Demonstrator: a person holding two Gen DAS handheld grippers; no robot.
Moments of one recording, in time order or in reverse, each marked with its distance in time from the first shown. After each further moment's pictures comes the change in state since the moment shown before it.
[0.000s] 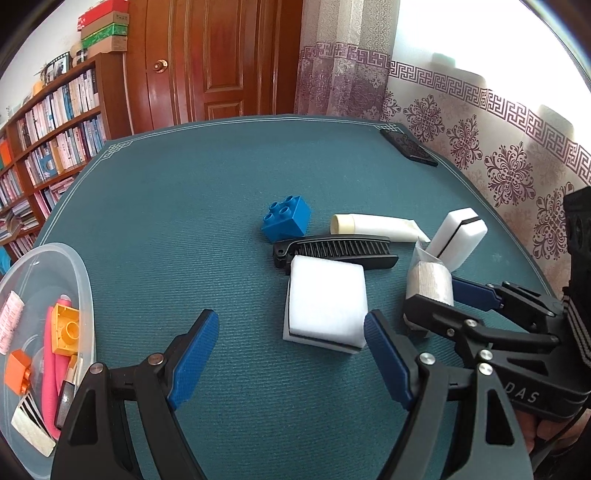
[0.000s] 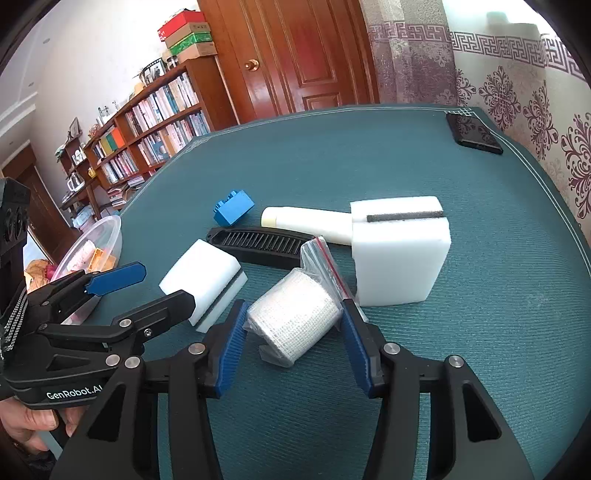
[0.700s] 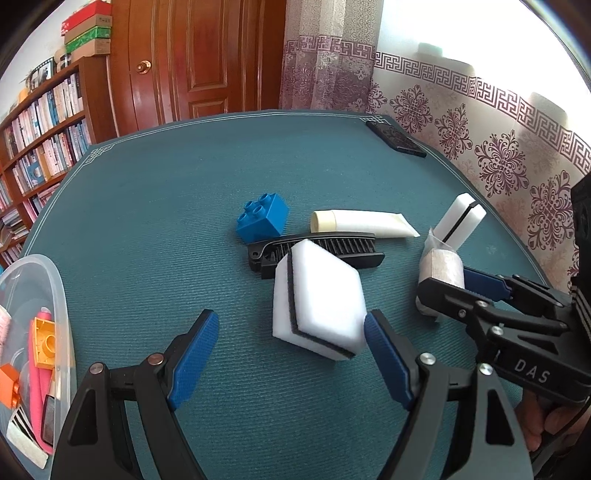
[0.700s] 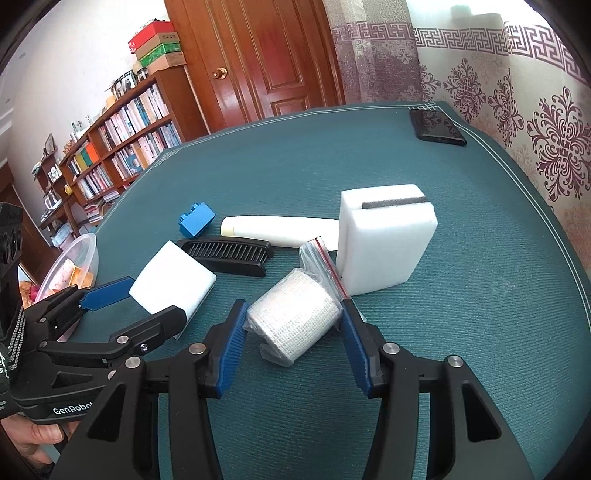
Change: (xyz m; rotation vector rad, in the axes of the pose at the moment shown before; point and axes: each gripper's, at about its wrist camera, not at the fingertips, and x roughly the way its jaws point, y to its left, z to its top) left arm 0.014 -0.011 0.004 0.042 0.023 -0.039; right arm -0.010 -0.017 0.000 0.070 -0.018 -0.090
